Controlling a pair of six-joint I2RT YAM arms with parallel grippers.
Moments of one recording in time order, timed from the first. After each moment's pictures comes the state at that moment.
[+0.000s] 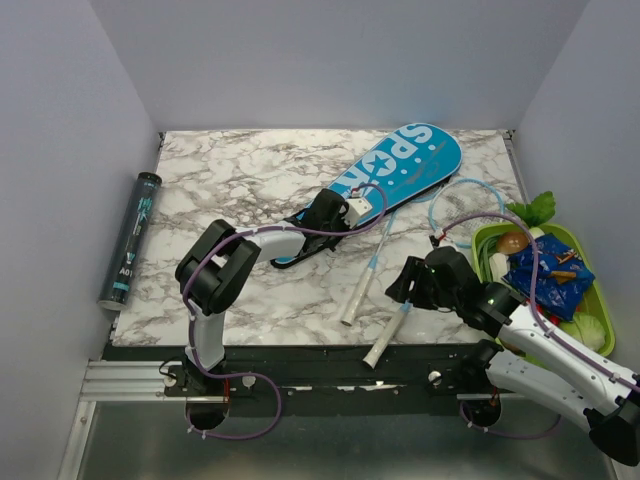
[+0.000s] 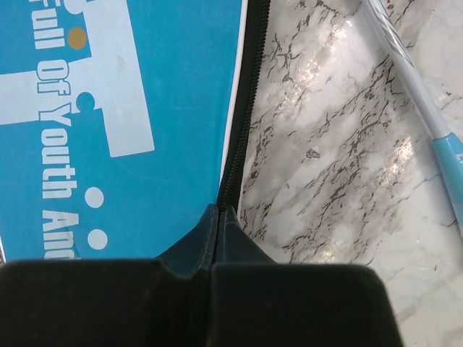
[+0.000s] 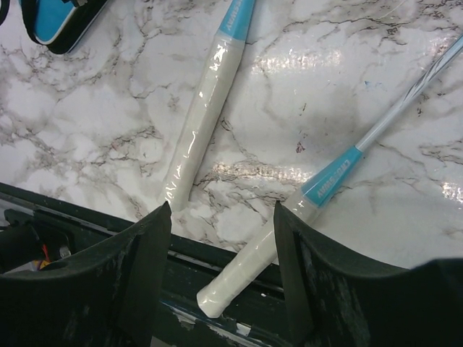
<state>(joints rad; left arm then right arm) -0.69 1.93 1.15 0.06 0.08 0.24 0.72 0.78 0.58 -0.57 0.08 0.83</state>
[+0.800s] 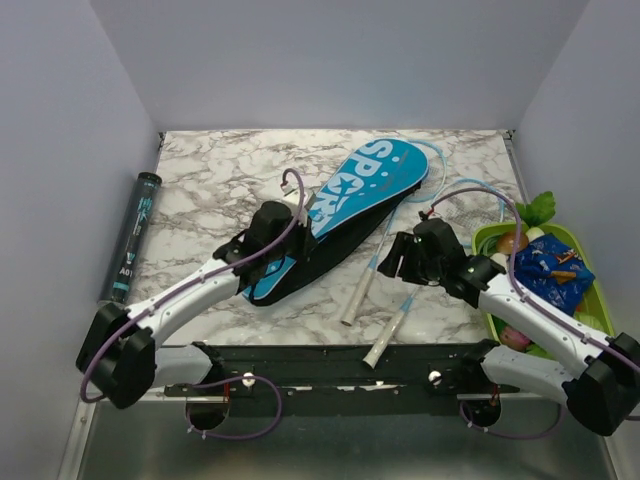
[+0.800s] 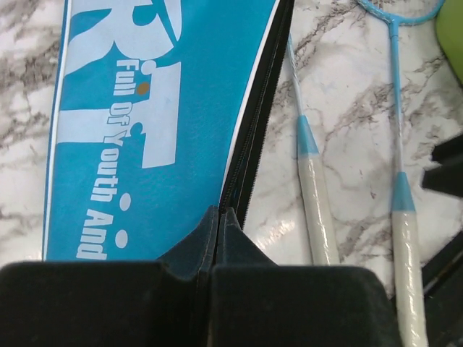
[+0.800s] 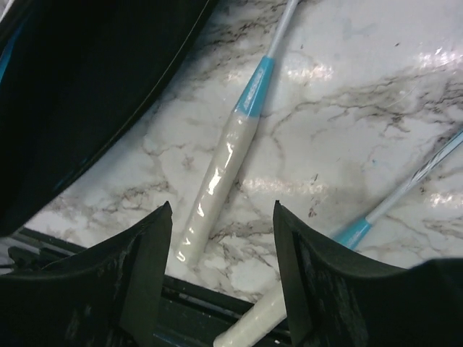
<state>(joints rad) -0.65 1.30 0.85 -0.07 0.08 -0.24 0.65 1.01 0.71 -0.48 0.07 0.76</state>
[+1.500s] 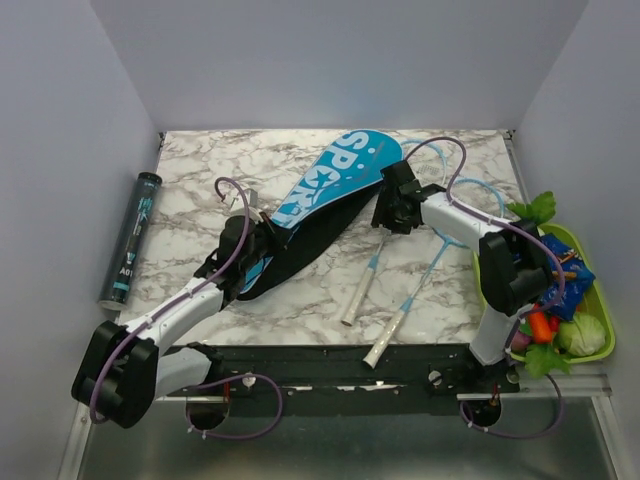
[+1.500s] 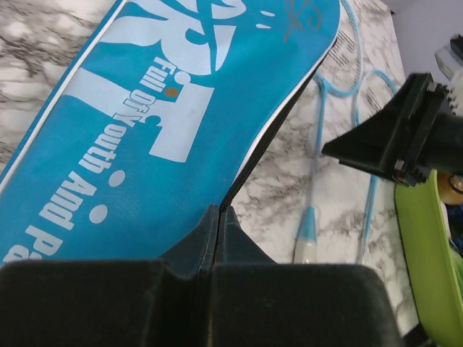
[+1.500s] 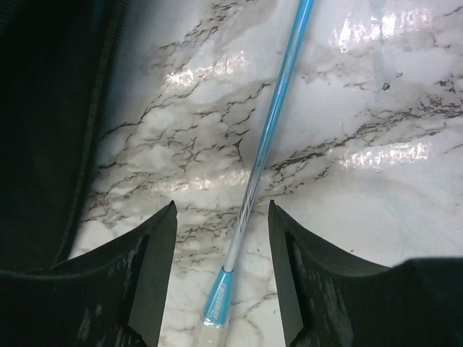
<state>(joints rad) -0.49 1.10 0.52 0.24 -0.01 -0.70 0.45 1.77 1.24 -0.48 0.14 0.64</state>
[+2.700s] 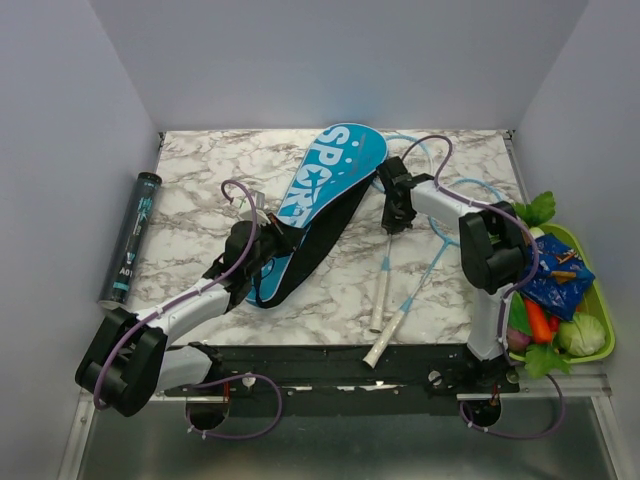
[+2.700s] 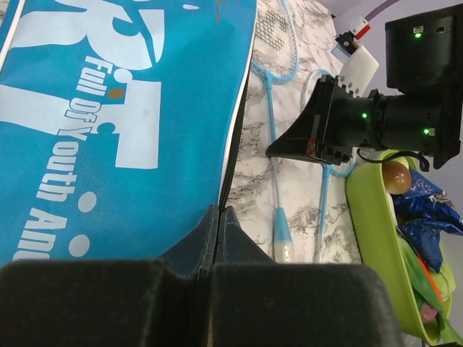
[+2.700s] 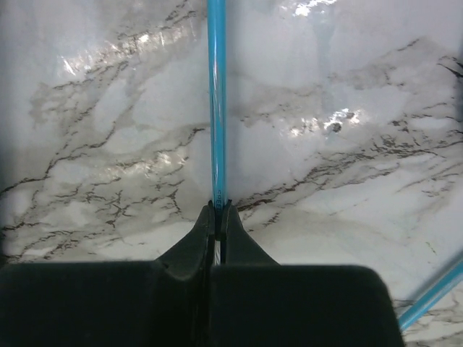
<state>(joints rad) -0.50 1.20 0.48 0.48 0.03 -0.80 0.40 2.03 1.46 -0.65 0.21 0.58</state>
